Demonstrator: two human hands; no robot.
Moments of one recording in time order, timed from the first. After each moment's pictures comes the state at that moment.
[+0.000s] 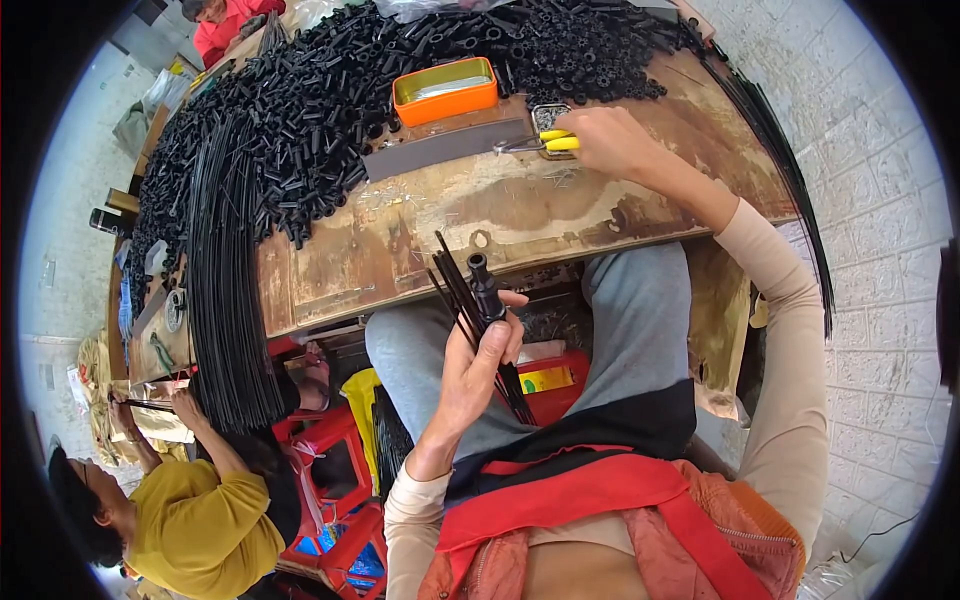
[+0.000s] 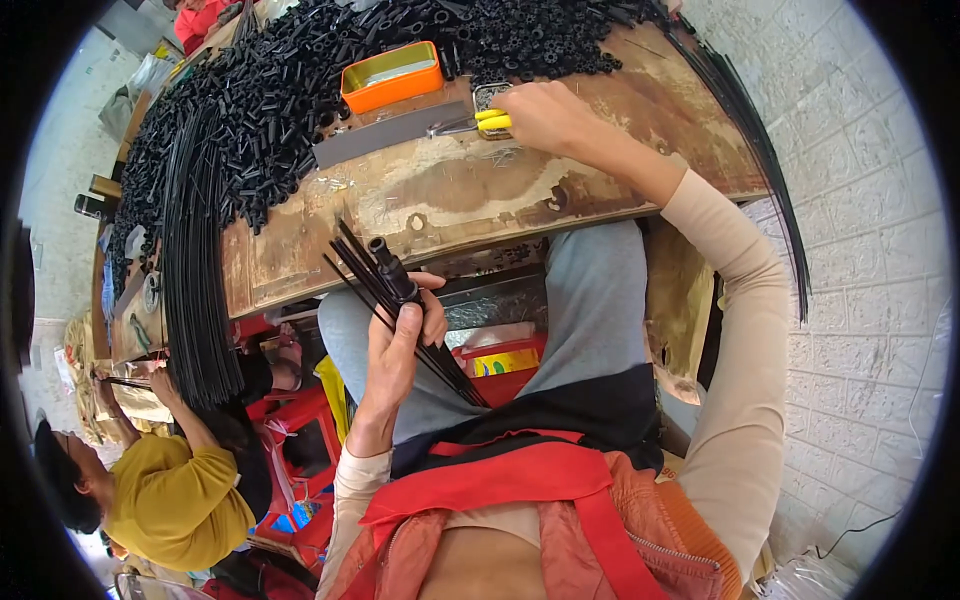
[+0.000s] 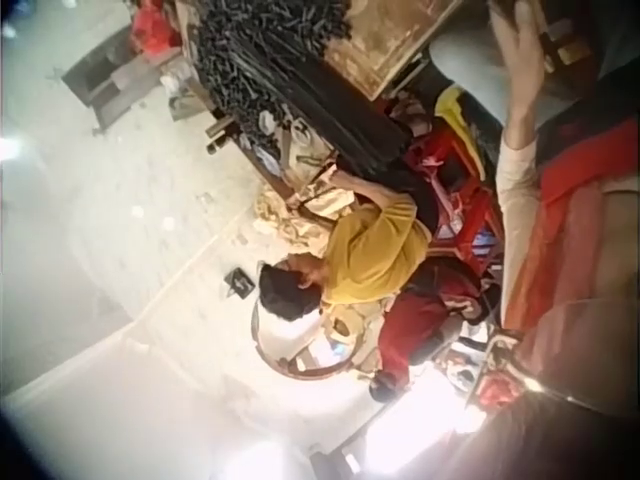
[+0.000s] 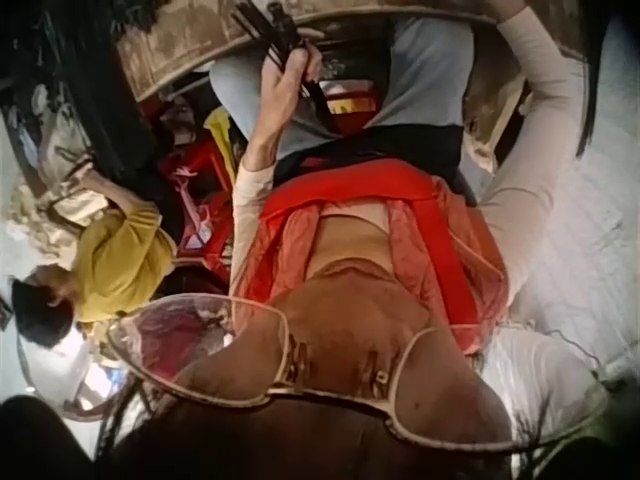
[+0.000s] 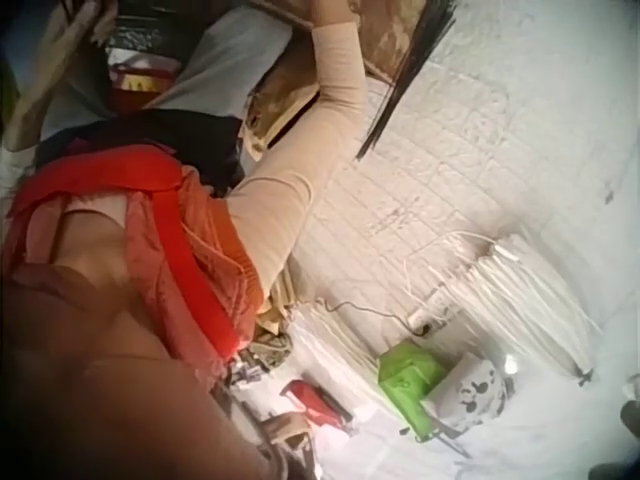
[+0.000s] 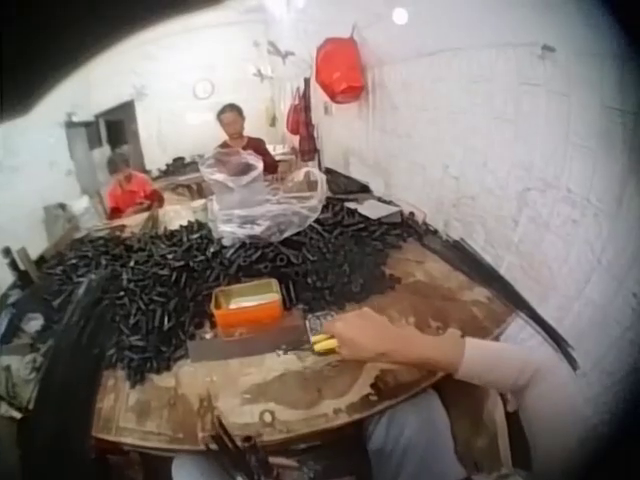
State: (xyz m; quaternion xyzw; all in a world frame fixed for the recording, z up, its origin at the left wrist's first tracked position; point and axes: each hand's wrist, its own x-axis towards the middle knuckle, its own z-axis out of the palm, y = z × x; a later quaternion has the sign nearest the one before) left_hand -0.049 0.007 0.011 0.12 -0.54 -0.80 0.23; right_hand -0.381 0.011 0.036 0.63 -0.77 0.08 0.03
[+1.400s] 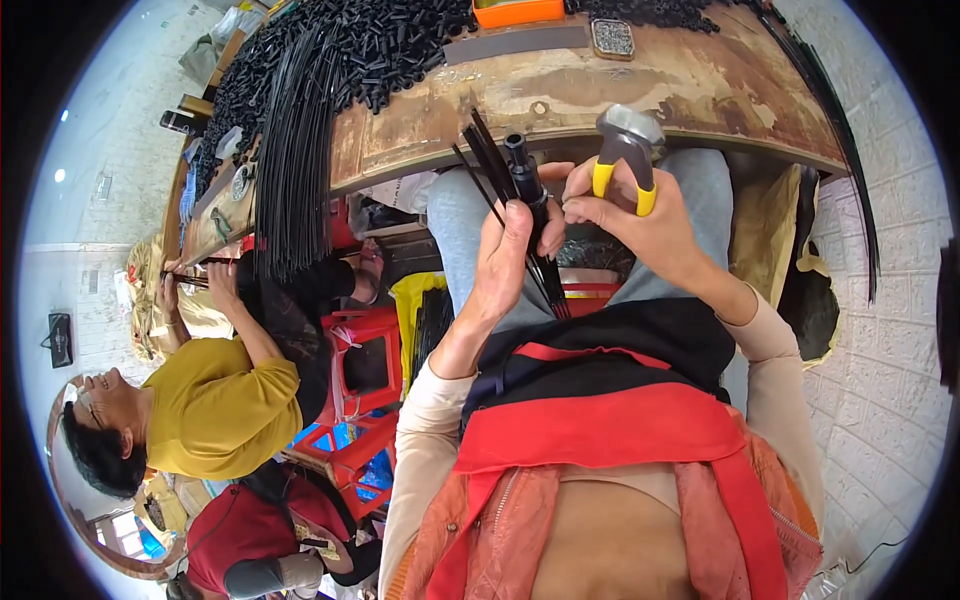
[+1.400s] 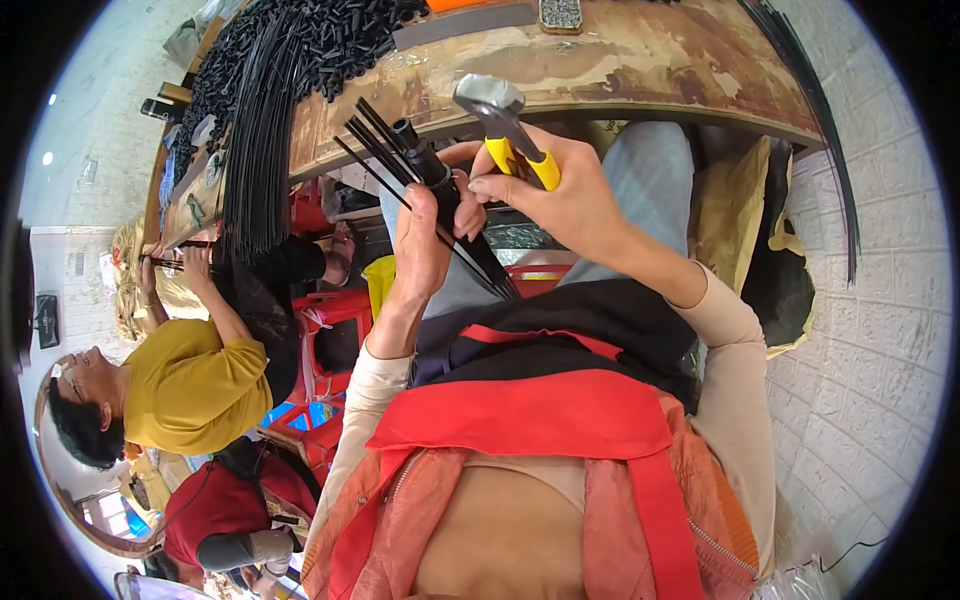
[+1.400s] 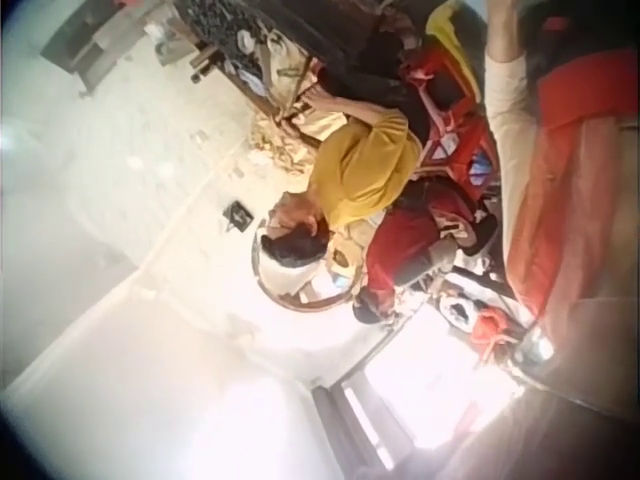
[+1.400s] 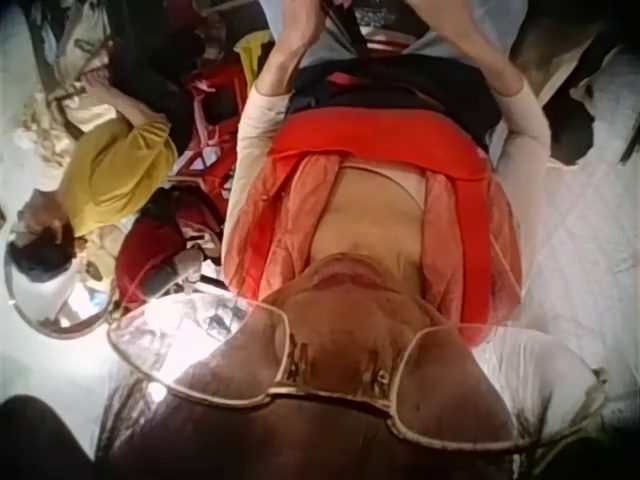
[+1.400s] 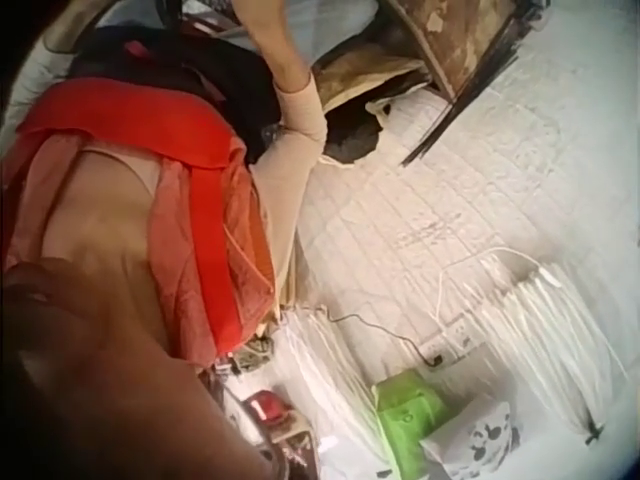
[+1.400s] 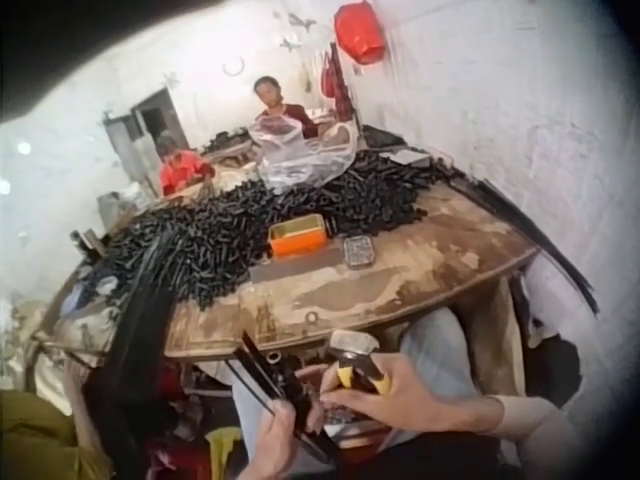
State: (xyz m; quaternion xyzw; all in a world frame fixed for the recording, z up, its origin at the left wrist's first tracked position) left_hand -0.002 0.053 0.035 0.08 -0.59 -0.75 0.30; right_hand -0.151 0.152 0.069 0.44 -0.48 0.63 -0.42
